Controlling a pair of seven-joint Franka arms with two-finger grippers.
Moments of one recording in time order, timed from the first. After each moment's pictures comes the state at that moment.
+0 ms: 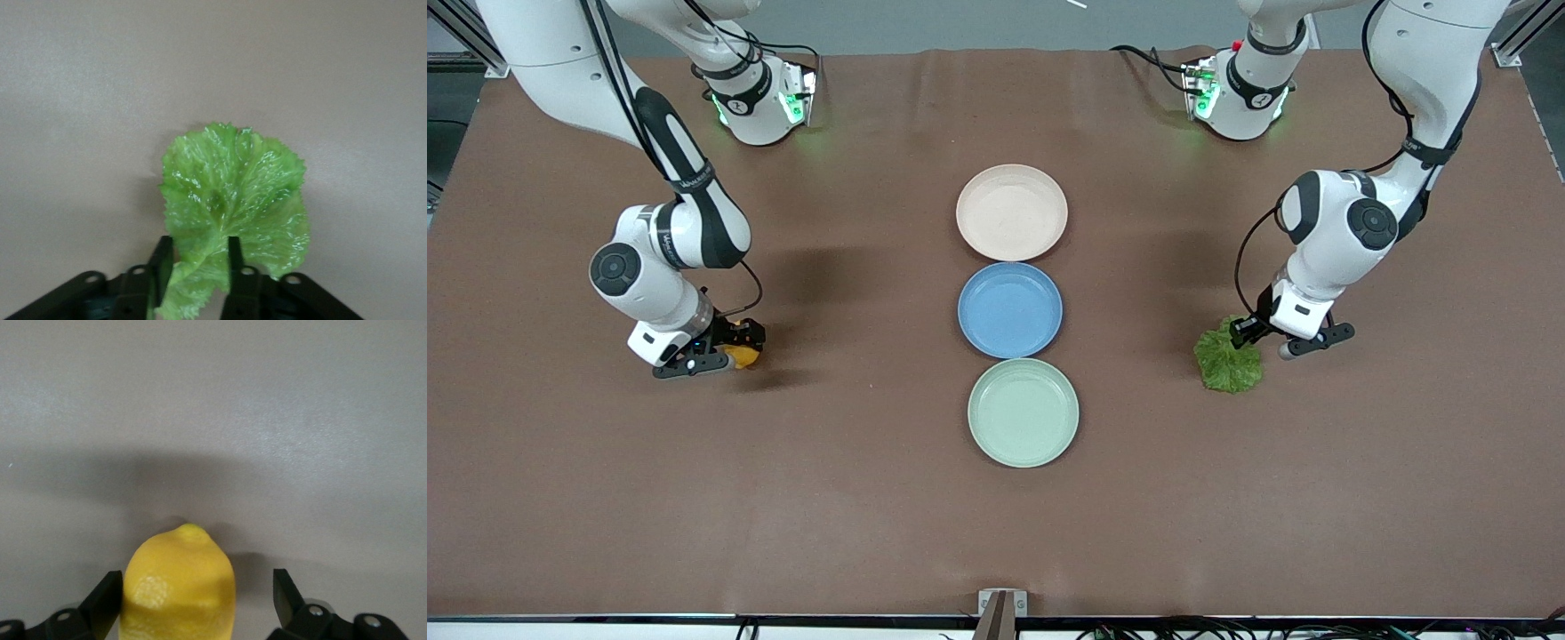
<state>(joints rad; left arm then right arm) 0.19 0.31 -0.31 -2.37 -0.02 2.83 -0.41 0.06 0.40 -0.02 -2.24 0.03 2.67 -0.15</state>
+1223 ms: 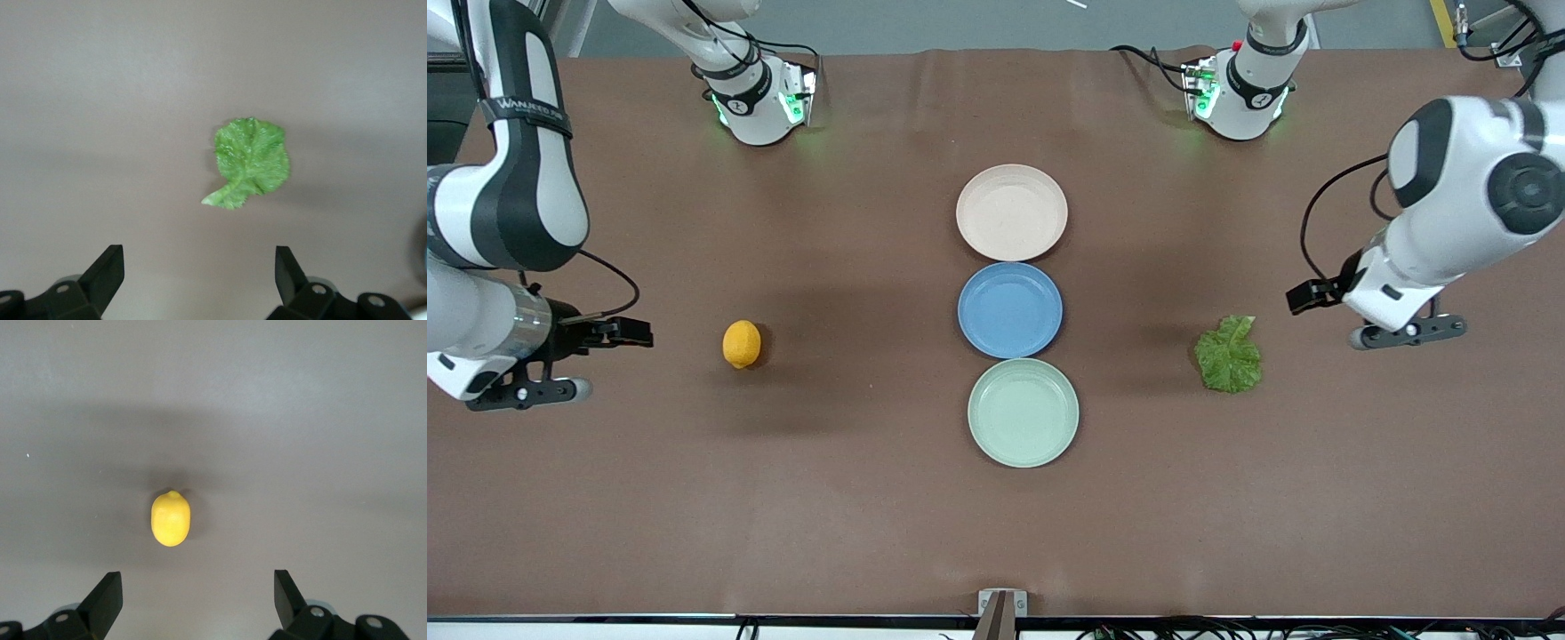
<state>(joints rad) 0.19 0.10 -0.31 -1.82 0.03 1.84 -0.26 0.00 0.35 -0.02 -1.50 -0.02 1.70 -0.13</state>
